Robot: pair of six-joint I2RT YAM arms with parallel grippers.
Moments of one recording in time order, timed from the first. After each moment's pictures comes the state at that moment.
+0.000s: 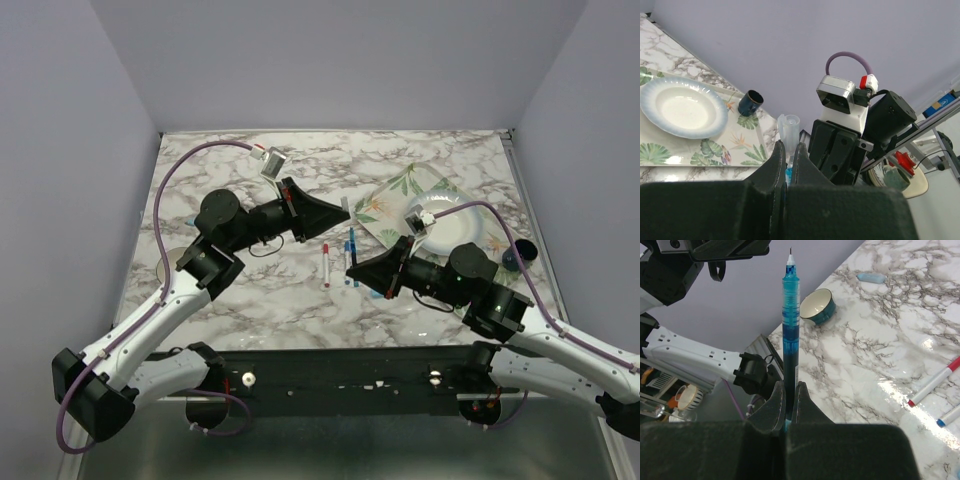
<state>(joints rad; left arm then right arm) -0.65 1.02 0.95 0.28 0.56 -0.78 0.97 0.77 0.70 0.04 -0.13 0.55</state>
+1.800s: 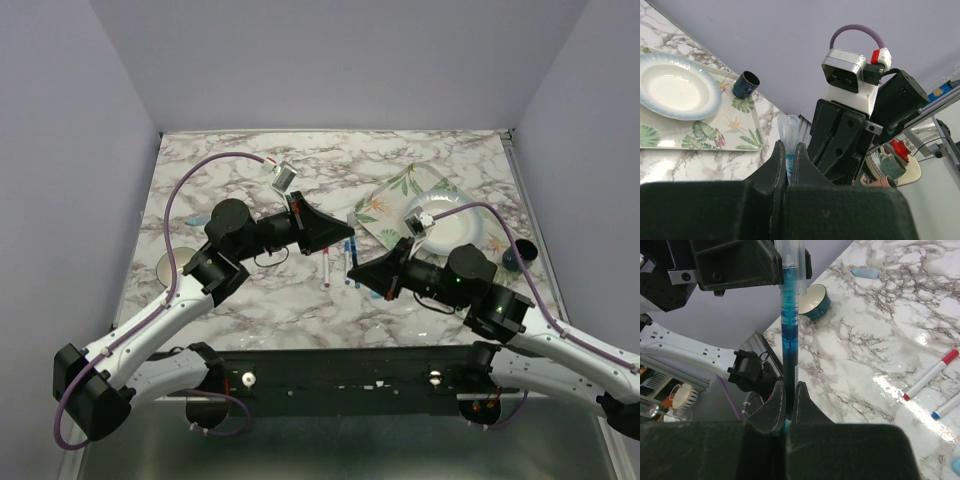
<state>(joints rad) -0.70 1.01 0.87 0.29 0.56 -0.77 0.98 0.76 0.70 0.00 -0.10 0.55</state>
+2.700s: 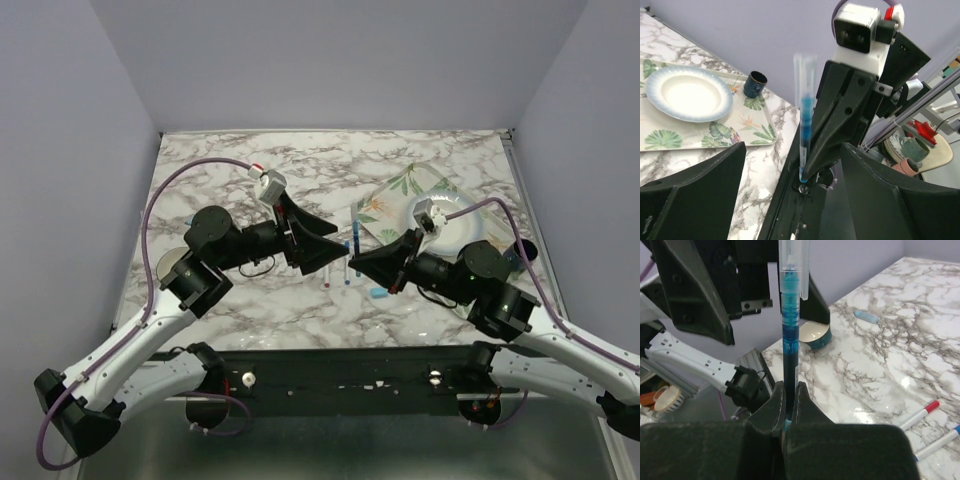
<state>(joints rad) -0.72 0.88 0.89 0.13 0.57 -0.62 0.98 0.76 0.76 0.09 -0.14 0.39</state>
